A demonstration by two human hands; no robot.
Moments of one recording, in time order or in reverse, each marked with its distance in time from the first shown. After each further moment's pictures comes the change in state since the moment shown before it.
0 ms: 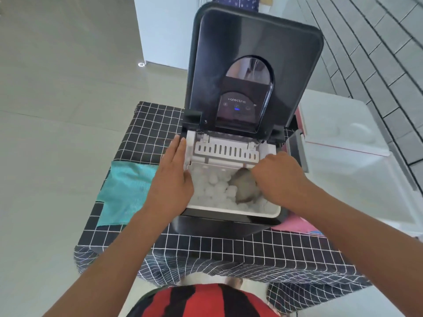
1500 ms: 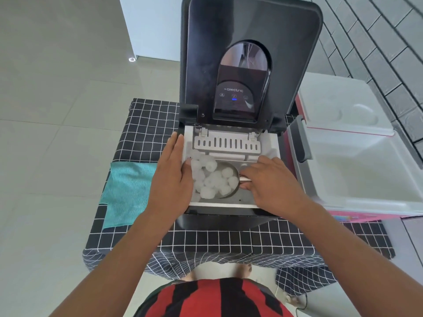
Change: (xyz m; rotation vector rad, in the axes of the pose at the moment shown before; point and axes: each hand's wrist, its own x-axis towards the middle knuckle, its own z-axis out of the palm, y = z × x) left_hand 0.000 -0.003 0.000 -0.088 0.012 -0.012; right_hand -0.003 -0.027 0.056 0.408 0.217 0.061
